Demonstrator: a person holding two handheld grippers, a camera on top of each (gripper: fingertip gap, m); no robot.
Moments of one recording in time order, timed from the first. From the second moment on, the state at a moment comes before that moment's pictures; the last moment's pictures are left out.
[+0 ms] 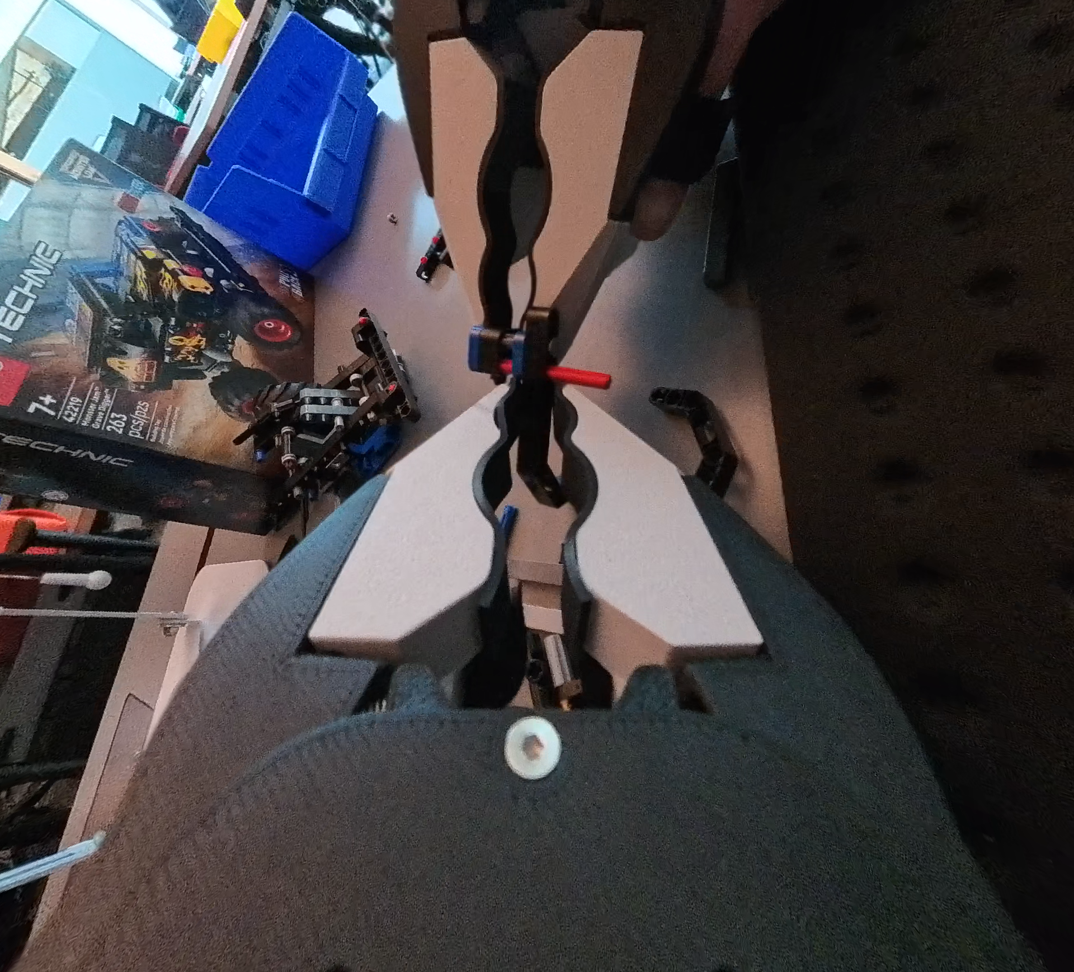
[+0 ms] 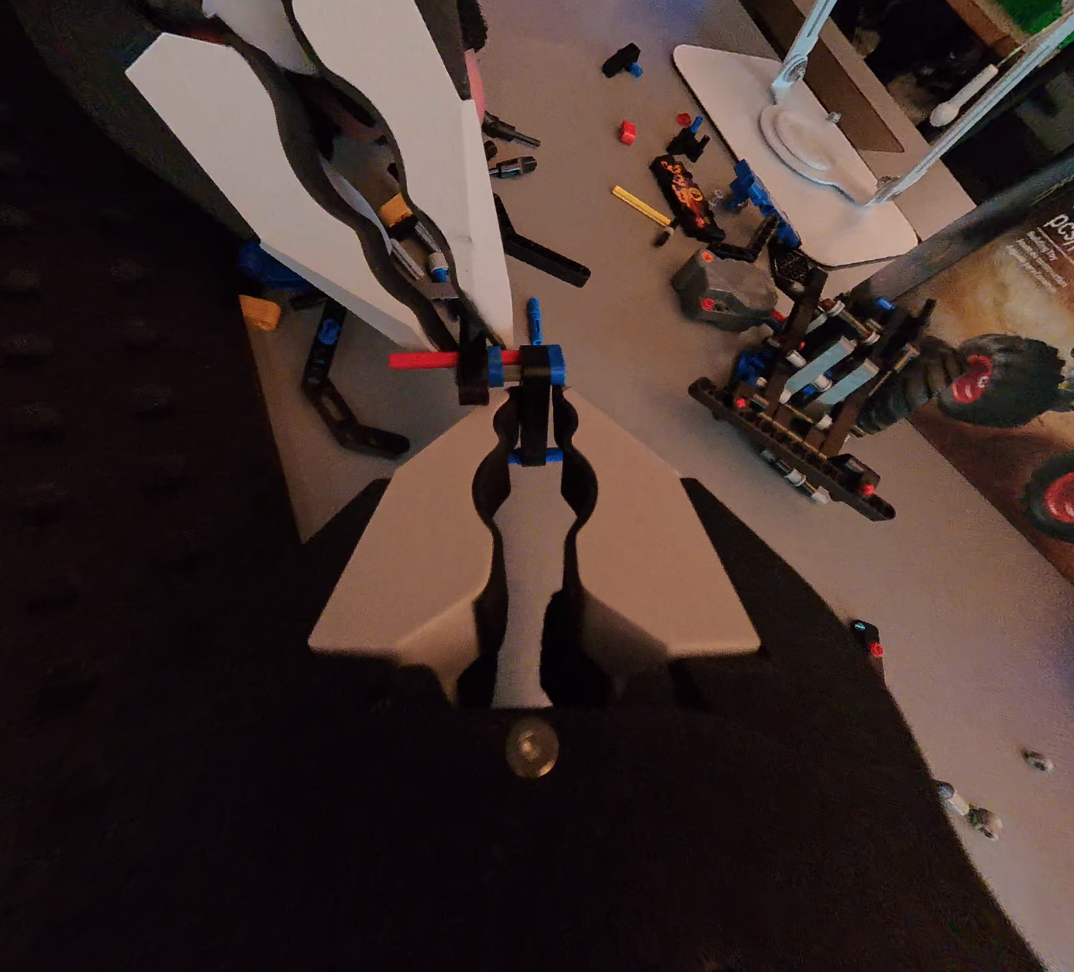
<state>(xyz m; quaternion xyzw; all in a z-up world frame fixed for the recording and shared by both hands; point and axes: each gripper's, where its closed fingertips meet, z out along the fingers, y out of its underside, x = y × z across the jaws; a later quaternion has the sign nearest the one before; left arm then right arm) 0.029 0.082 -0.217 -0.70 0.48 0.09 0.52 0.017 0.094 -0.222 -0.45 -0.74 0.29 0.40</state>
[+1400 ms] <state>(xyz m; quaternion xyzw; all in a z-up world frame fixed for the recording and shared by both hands) 0.042 0.084 -0.255 -0.69 0.58 0.05 0.42 0.007 0.111 -0.223 -0.43 -0.76 0.23 0.44</state>
